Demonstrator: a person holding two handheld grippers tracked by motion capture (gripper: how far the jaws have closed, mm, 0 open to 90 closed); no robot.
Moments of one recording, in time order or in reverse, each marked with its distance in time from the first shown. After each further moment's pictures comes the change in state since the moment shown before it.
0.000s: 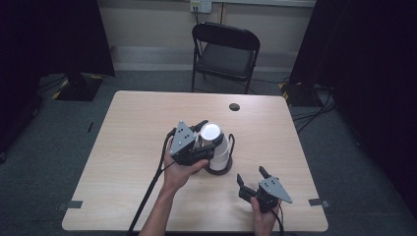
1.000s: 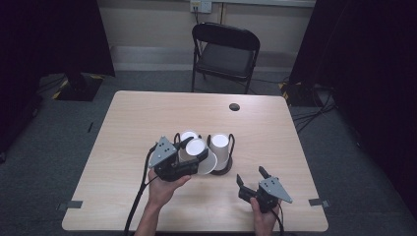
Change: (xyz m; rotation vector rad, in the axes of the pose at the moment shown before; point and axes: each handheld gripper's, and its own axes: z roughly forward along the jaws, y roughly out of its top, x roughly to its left) left arm 0.007 -0.035 -0.043 0.060 -0.029 -0.154; right arm 0.000 0.000 0.000 0.007 0.019 -0.004
